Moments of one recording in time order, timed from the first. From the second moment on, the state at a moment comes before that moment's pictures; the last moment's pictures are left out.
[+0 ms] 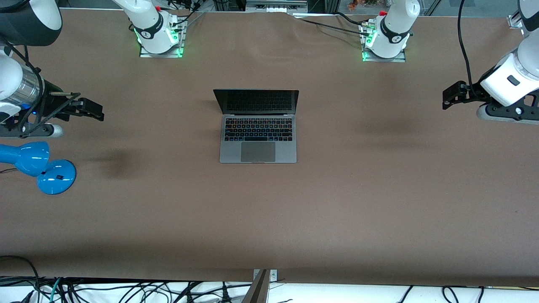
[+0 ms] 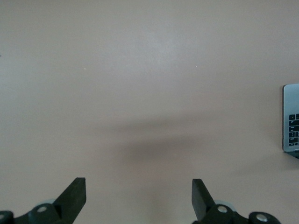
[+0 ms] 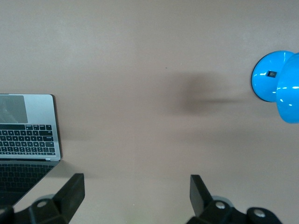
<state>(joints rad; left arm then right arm) 0.03 0.01 -0.08 -1.65 0.03 1.58 0.04 0.04 0.14 0.04 -1.55 0.01 1.57 0.06</state>
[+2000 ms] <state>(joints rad) 0.01 0.16 -0.50 -1.63 -0.18 1.44 -0.56 0.13 0.25 0.46 -1.60 0.15 1.58 0.64</state>
